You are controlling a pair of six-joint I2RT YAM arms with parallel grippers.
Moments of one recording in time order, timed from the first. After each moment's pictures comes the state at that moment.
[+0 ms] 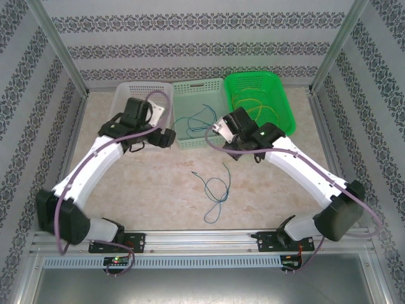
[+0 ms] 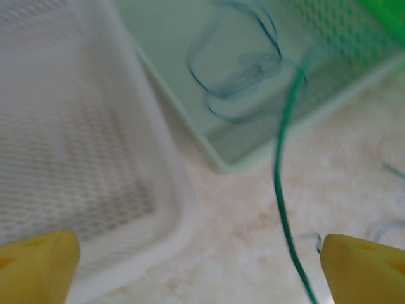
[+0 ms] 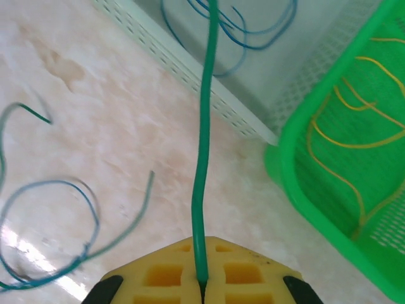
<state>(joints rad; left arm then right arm) -0.32 1.32 1.25 -0.70 0.05 0.02 0.65 1.44 1.36 -0.95 0.15 -0.23</state>
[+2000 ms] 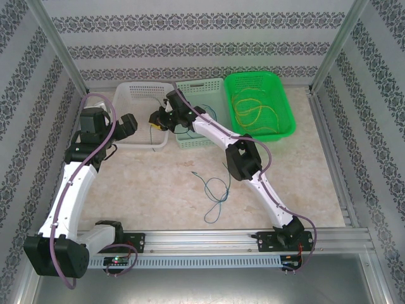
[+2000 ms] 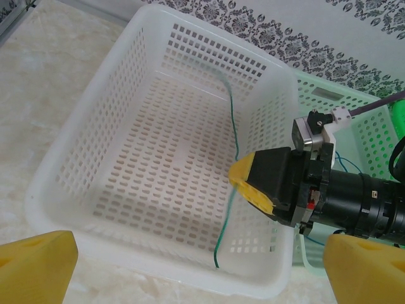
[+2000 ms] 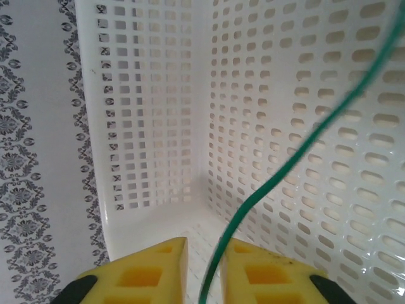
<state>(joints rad) 0.00 1.08 1.06 -0.56 0.01 -0.41 0.68 2.65 2.43 -0.40 -0.56 1.09</state>
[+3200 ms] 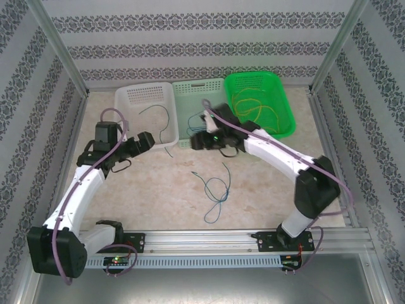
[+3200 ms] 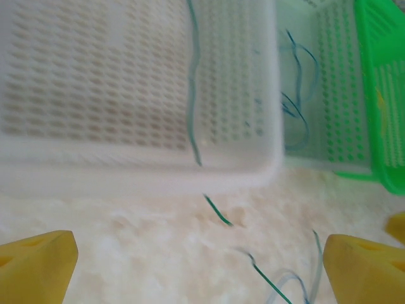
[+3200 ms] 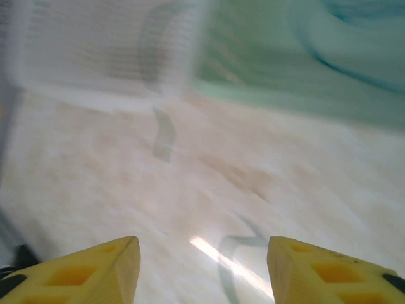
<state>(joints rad) -0.09 1.08 0.86 -0.54 0.33 -0.56 0.60 1.60 1.24 -0.55 -0.32 0.50</state>
